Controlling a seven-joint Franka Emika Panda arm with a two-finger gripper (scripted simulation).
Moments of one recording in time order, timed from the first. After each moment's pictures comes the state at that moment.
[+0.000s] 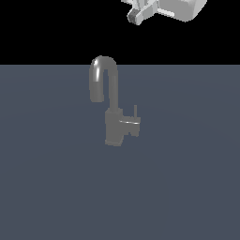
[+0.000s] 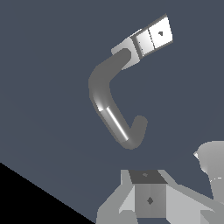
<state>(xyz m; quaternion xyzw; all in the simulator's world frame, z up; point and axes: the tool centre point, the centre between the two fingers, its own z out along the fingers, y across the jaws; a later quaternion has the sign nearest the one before) -0.076 -0.032 0.380 -0.88 0.29 0.25 0.30</state>
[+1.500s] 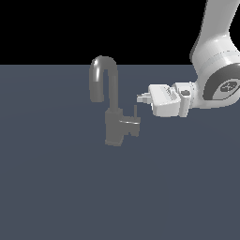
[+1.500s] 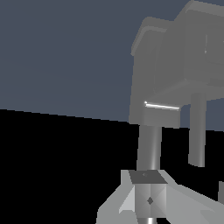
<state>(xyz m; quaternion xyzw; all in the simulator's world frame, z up) 0.012 -0.069 0.179 -0.51 0.53 0.42 0.53</state>
